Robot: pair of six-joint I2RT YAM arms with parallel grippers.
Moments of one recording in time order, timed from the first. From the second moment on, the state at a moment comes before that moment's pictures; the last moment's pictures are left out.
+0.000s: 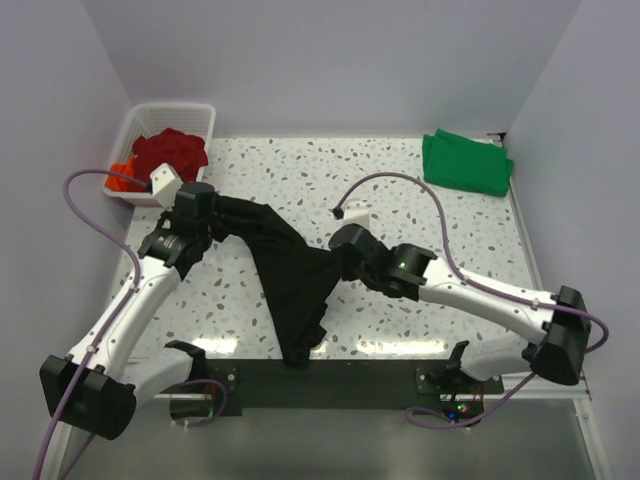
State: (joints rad) left arm -0.30 1.07 0.94 -0.53 -0.61 -0.81; right arm 1.05 1.36 1.09 -0.59 0.48 0.55
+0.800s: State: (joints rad) left arm -0.30 0.95 1.29 -0.40 -0.56 -0.67; right arm 1.05 1.05 1.64 -0.94 1.08 0.27
